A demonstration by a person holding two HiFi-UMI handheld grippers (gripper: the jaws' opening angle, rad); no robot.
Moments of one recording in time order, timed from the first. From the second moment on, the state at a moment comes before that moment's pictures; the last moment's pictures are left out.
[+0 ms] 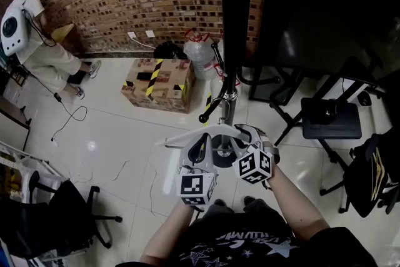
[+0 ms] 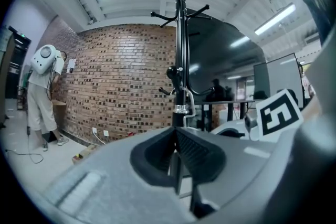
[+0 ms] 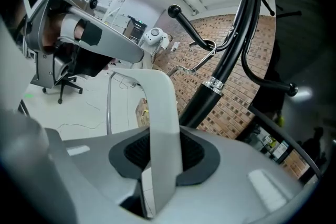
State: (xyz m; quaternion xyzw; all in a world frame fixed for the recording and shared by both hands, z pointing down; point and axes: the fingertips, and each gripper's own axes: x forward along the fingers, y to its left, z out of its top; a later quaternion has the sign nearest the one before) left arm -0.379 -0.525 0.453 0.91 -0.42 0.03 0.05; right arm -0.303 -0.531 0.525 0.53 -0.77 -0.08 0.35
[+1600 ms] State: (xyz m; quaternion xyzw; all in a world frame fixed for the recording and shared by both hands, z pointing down) left arm -0.385 -0.527 0.436 0.91 -0.41 0.01 0.07; right arm -0.305 -0.530 0.470 0.55 -0.81 0.01 0.19
